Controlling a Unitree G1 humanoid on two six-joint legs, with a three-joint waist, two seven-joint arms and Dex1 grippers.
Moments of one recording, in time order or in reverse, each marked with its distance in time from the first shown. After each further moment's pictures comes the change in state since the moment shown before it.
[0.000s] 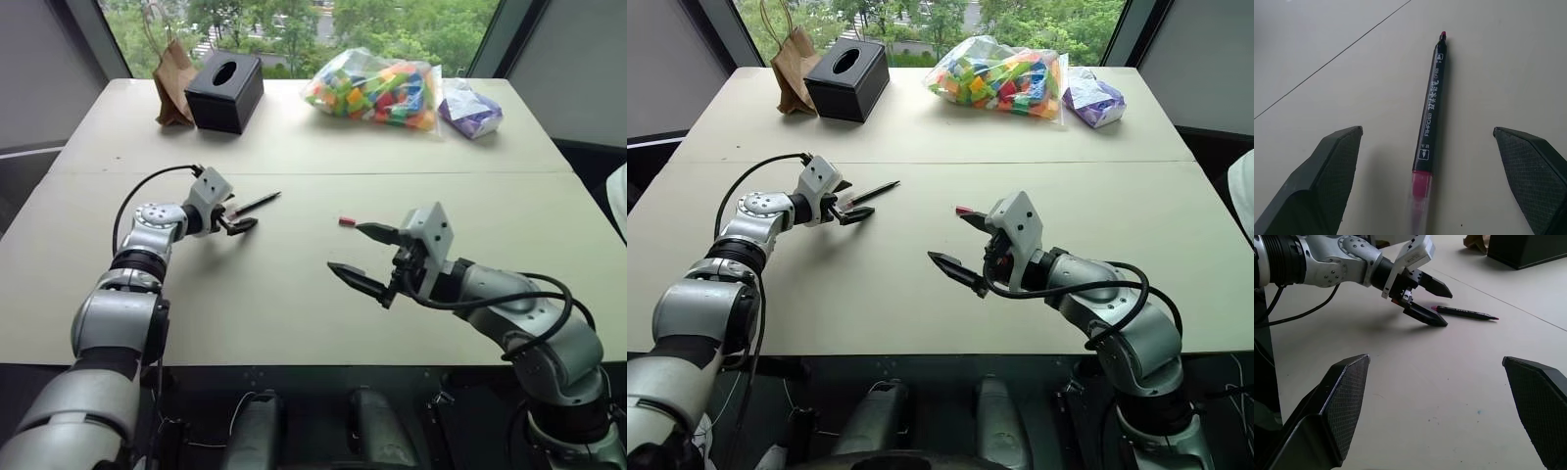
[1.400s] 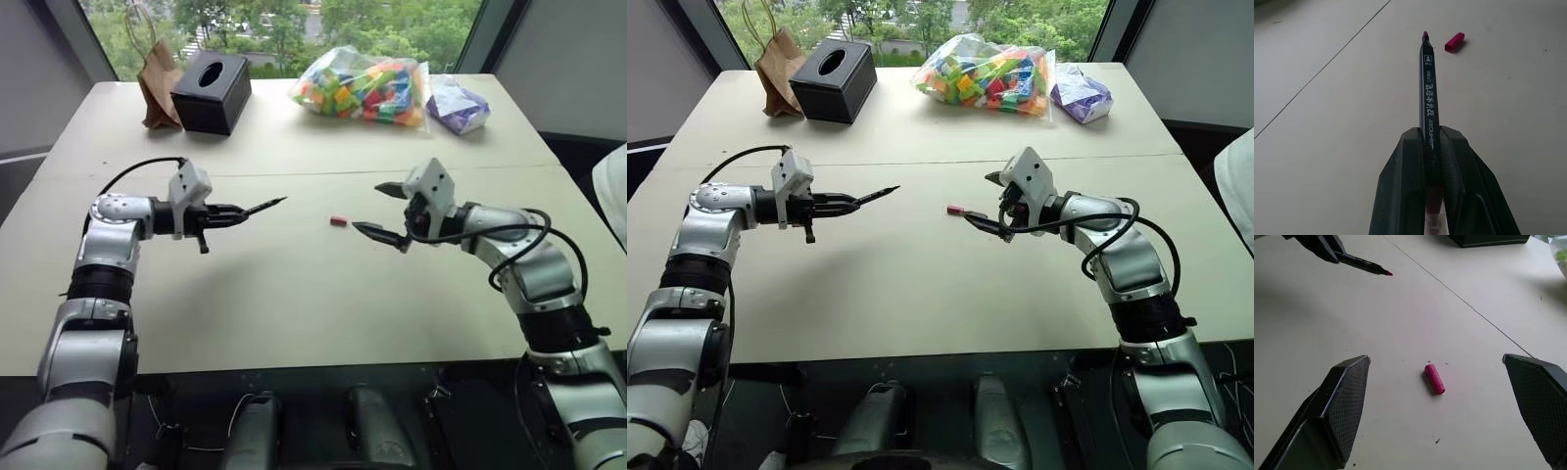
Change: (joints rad) left arm 0.277 0.171 0.070 -0.728 -0.192 0.322 -0.471; right arm -0.367 -0.095 0.133 0.708 -0.281 -0.402 0.307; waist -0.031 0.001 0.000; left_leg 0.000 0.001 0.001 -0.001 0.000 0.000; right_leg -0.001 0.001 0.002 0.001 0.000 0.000
